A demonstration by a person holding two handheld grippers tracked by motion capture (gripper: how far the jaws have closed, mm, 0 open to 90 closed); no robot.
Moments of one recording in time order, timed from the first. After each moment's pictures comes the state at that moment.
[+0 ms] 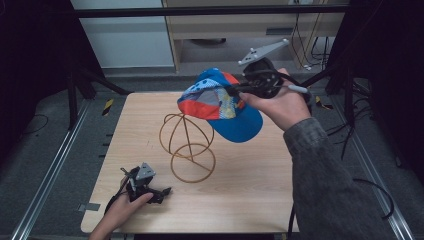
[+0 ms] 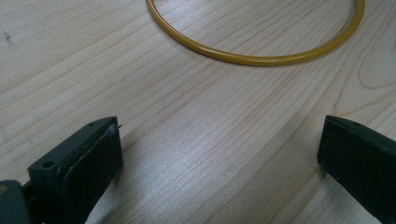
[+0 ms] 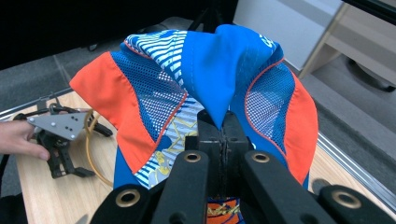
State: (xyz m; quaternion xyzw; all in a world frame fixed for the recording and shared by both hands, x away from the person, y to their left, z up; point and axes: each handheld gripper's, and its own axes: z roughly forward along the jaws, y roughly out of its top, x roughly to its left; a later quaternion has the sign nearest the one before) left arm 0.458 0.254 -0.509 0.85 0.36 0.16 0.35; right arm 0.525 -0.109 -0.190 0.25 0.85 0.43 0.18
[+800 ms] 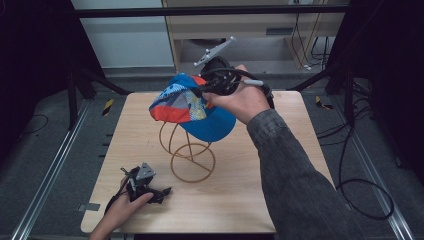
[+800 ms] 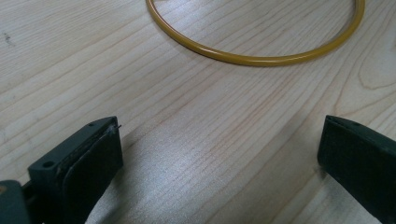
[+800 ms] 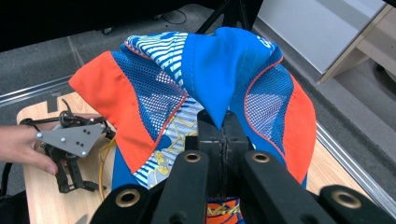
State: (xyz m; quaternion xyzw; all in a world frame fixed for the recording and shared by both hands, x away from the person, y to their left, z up) left arm 0.459 0.254 -0.509 0.85 0.37 0.16 0.35; right arm 0.543 -0.033 -0.193 0.22 0.87 0.41 0.17
